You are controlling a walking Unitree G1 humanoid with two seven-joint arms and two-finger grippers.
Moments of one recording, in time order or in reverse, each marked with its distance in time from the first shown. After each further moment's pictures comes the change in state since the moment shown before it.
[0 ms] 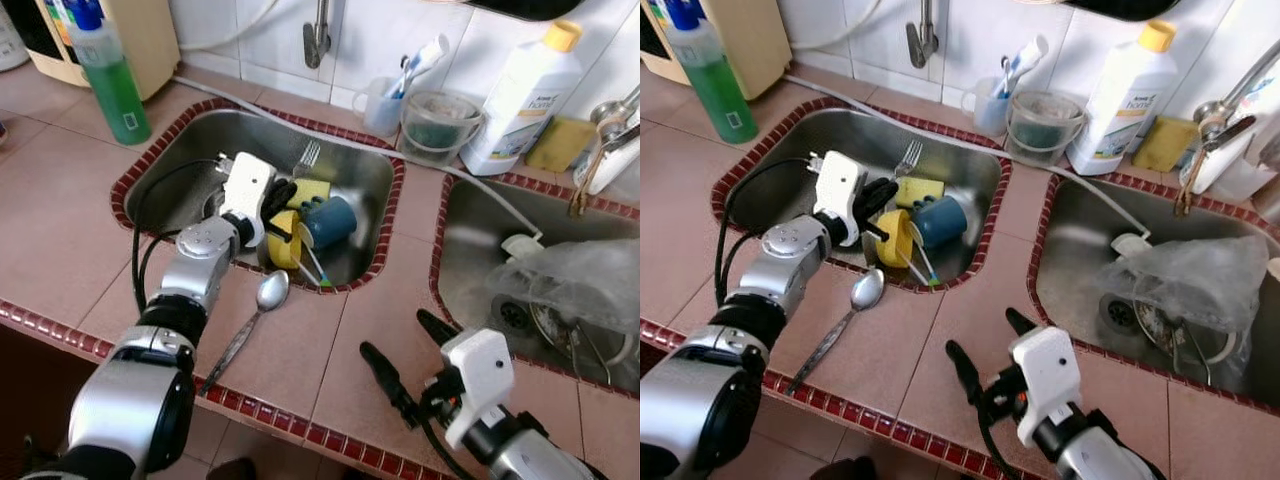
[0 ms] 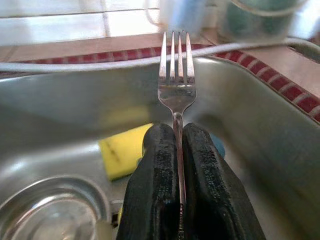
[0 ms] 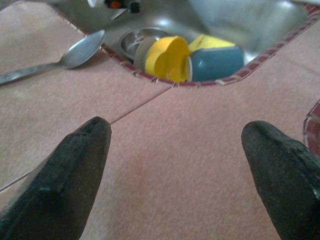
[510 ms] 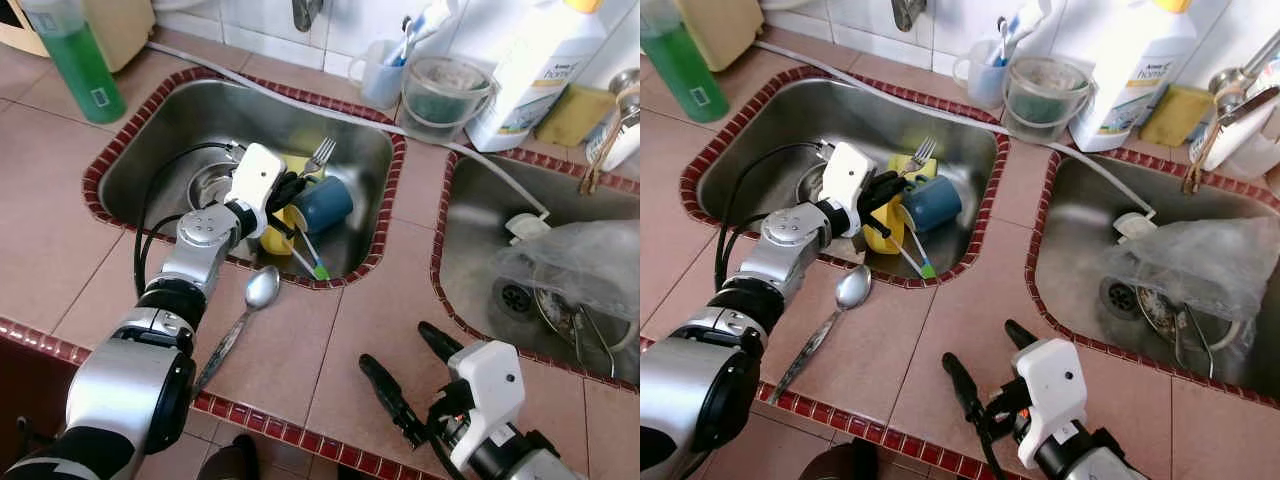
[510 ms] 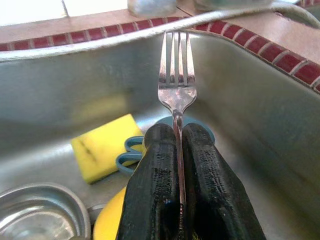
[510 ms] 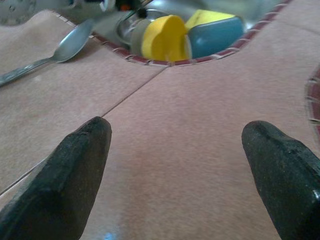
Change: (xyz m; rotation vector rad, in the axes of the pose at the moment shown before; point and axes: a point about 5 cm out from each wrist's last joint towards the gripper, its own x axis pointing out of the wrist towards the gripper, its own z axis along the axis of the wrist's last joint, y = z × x) left arm 0.003 0.002 0.006 0.087 0.005 -0.059; right arm -0.014 0.008 0.007 0.078 0.010 -0.006
